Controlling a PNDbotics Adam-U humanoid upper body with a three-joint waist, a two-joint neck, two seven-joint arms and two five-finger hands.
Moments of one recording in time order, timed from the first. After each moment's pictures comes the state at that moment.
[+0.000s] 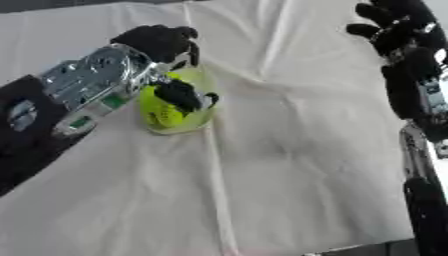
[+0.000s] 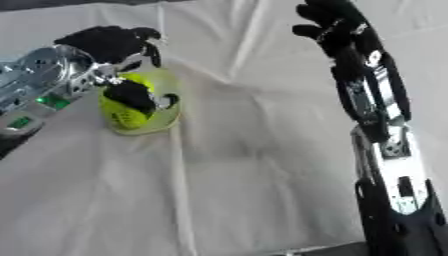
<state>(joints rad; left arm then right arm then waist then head) -0.84 0.78 -0.63 -1.76 -0.92 0.54 -0.72 -0.48 -0.11 0.04 -1.74 -0.11 -0.54 0.52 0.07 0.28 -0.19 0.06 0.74</state>
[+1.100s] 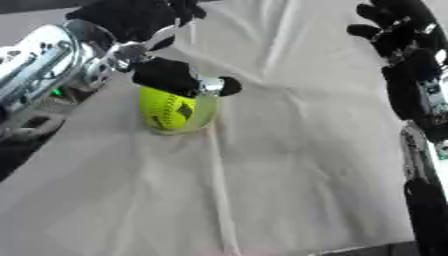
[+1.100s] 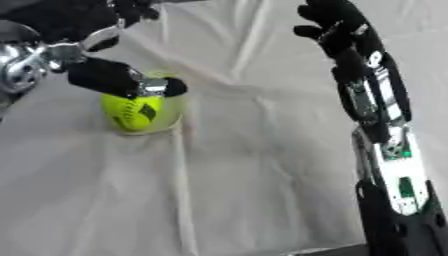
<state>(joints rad) -0.75 0.83 -0.45 -1.98 -0.88 0.55 -0.71 -0.47 -0.11 0.04 -1.74 -0.11 -0.54 0.52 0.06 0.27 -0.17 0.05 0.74</state>
